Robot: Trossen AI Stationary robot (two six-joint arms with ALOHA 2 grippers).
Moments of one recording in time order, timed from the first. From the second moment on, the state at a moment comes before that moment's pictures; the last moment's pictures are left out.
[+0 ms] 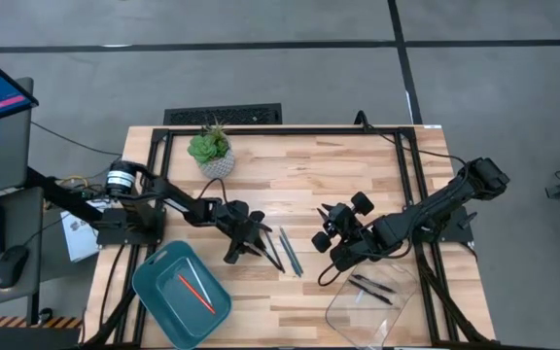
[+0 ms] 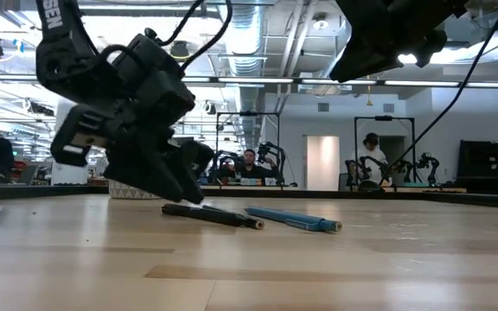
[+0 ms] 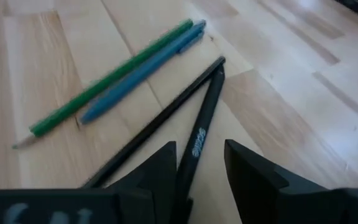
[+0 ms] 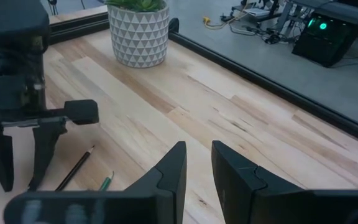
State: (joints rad) left arm -0.02 1.79 0.55 0.61 0.43 0.23; right arm 0.47 1.51 0.98 -0.55 1.04 0.89
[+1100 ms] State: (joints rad) left arm -0.02 1.93 0.55 0.76 0.47 0.22; right arm 0.47 1.51 0.98 -0.55 1.04 0.89
